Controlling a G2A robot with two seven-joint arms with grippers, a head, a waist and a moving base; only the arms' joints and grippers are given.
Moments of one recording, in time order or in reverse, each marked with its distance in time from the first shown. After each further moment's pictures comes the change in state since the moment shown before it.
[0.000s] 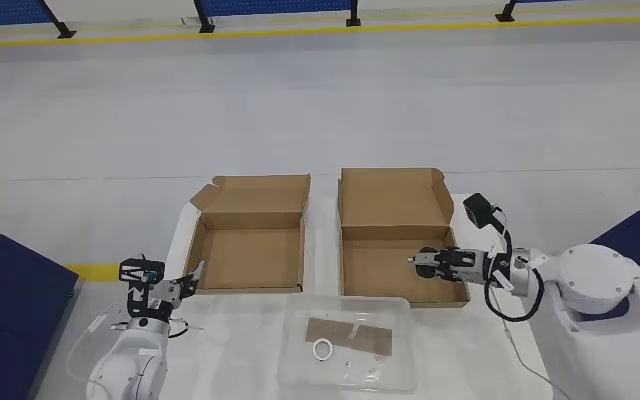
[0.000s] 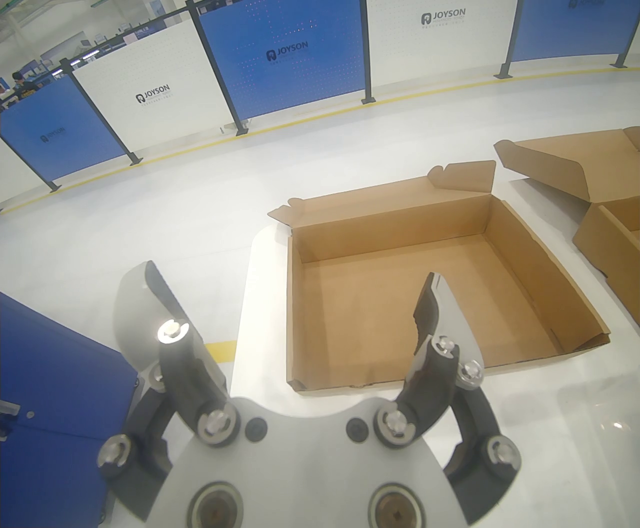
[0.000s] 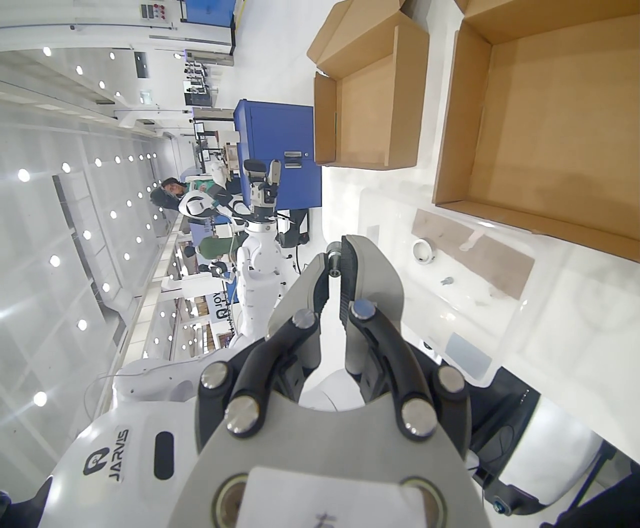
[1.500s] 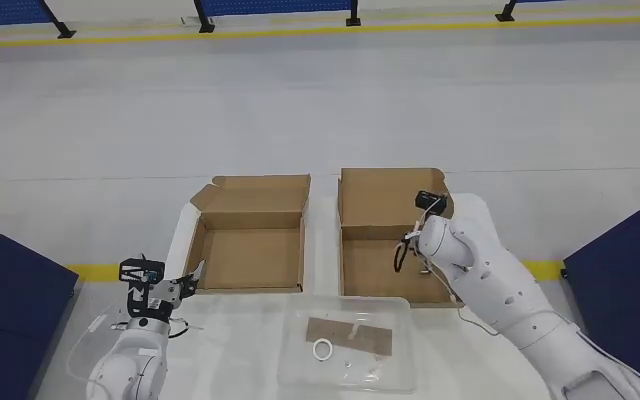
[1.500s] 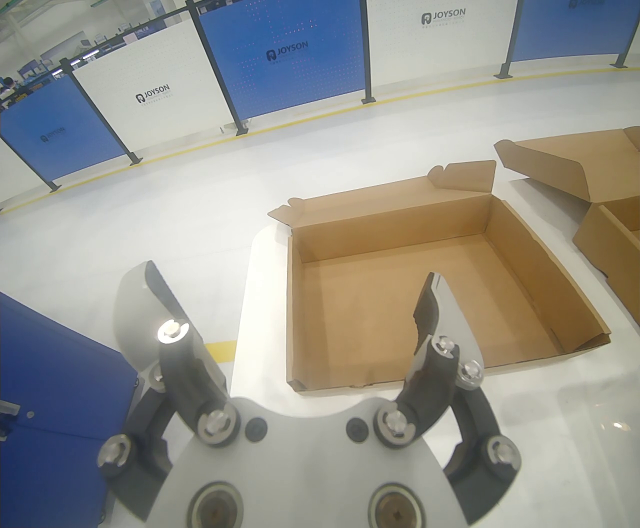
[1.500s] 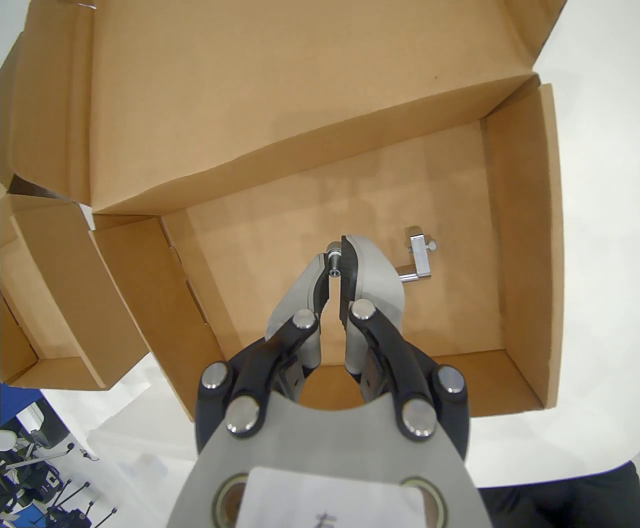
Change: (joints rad) left arm 0.000 0.000 0.000 0.000 0.000 0.000 0.000; right arm 0.591 -0.129 -0.825 0.636 -0.747 0.394 -0.231
